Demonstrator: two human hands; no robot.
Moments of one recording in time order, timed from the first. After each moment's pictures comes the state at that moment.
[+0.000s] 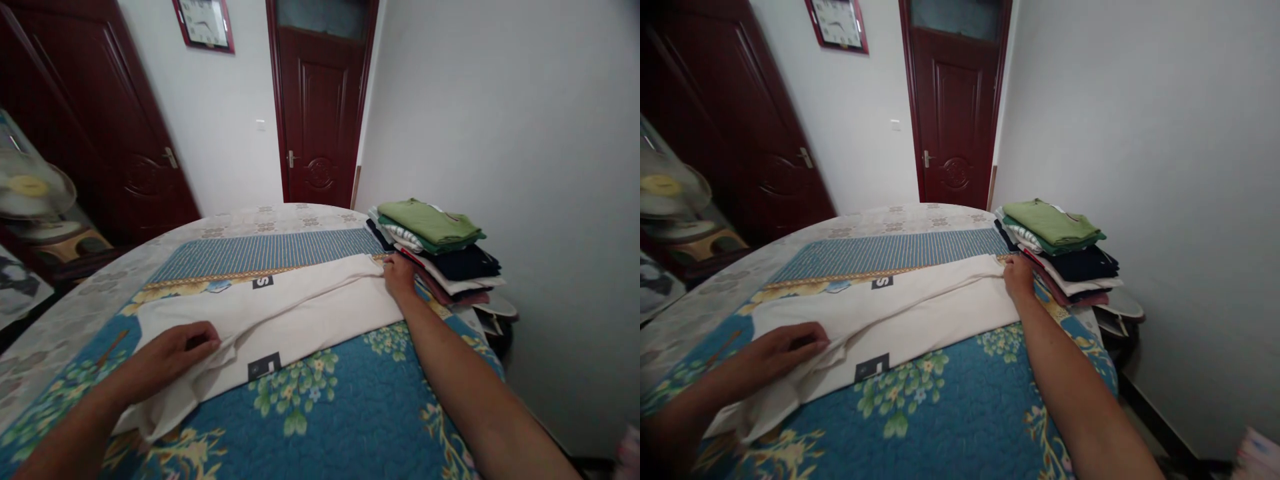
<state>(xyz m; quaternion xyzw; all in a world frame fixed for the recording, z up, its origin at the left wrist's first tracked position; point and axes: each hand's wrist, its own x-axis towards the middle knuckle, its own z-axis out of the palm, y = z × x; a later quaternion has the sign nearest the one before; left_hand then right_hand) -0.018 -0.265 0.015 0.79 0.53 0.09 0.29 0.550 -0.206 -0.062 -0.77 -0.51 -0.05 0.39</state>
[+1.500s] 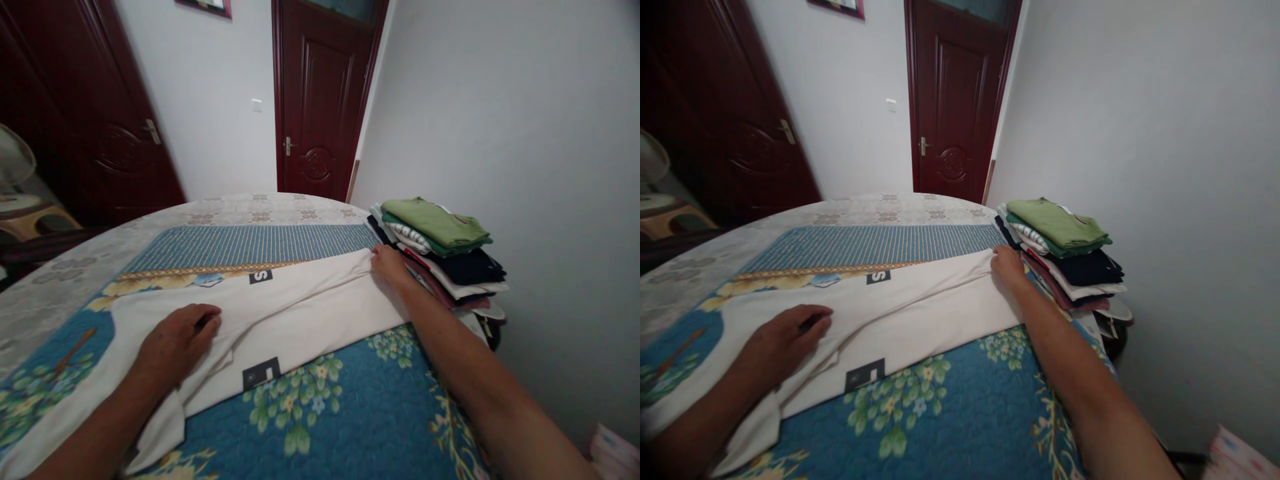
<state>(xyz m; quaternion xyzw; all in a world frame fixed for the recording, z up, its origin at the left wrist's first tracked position) -0.004 -0.230 -0.054 0.77 0.59 0.21 0.08 0.535 -0.163 -0.034 -0.79 -0.59 -0.02 0.19</state>
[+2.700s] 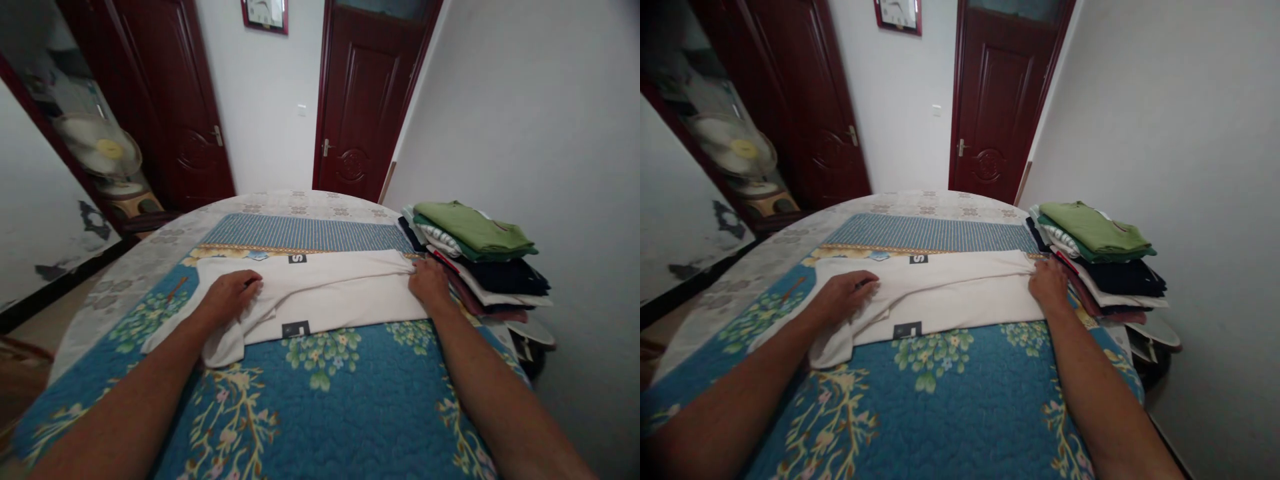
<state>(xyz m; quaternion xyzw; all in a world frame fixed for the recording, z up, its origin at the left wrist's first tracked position) -0.011 -0.250 -0.025 0.78 0.57 0.23 0.11 0.549 -0.235 -0.060 -0.76 -0.61 -0.15 0.18</state>
